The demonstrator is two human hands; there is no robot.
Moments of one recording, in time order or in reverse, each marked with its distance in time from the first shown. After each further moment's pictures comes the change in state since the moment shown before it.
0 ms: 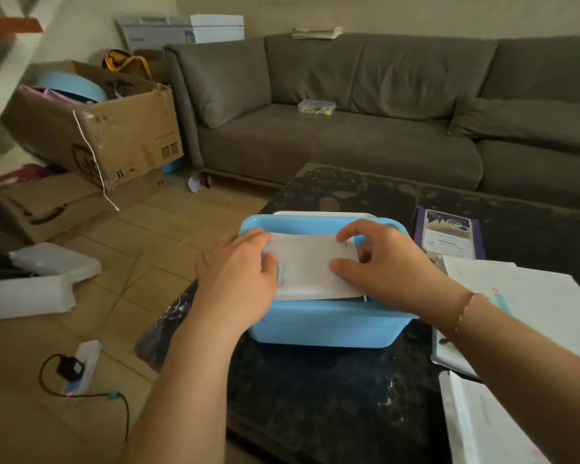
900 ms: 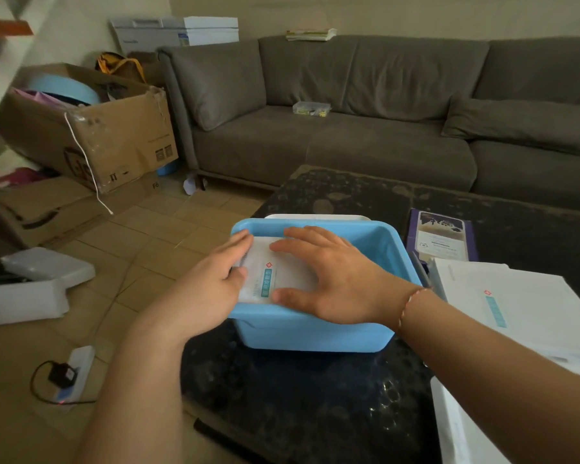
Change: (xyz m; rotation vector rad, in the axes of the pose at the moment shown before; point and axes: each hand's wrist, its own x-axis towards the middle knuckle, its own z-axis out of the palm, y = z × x) left_hand 0.012 -0.034 -0.010 -0.209 -0.254 0.055; right_hand 0.011 -0.012 0.023 -0.331 -0.196 -0.389
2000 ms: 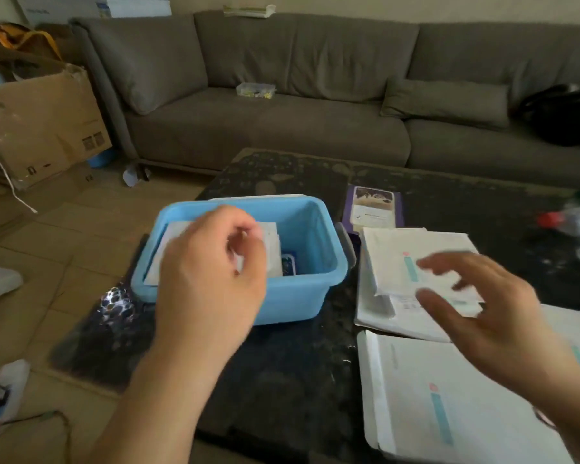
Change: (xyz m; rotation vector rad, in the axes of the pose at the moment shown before) left_hand -0.054 0.102 0.052 -0.010 0.528 0.320; right_hand -0.199 0.056 -0.036 0.058 0.544 0.330
